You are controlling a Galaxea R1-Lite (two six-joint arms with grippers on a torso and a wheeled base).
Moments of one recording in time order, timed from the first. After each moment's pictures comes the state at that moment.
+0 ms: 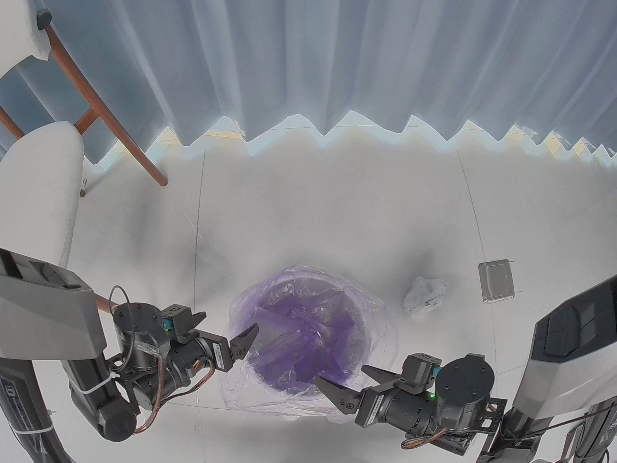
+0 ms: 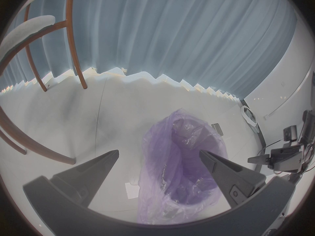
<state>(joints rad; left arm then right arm) -0.47 2.07 -0.22 -1.55 0.06 -0.20 0.95 2.14 -0.27 -1.55 -0.17 0.65</state>
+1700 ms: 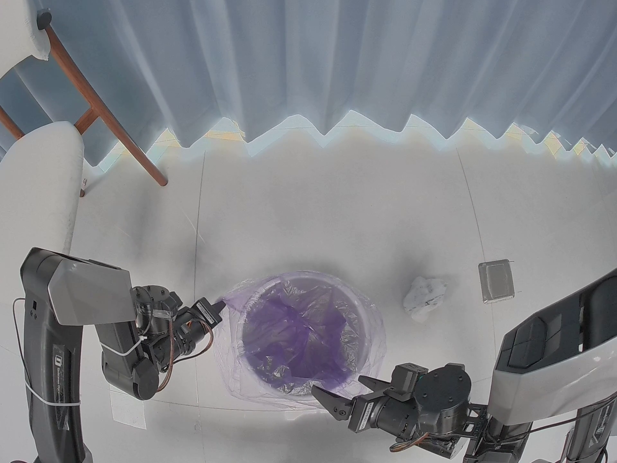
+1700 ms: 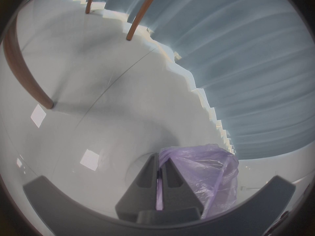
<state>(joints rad) -0.23 2.42 -0.56 -1.55 -0.16 -0.84 0.95 2.23 -0.29 -1.55 -0.17 0.66</state>
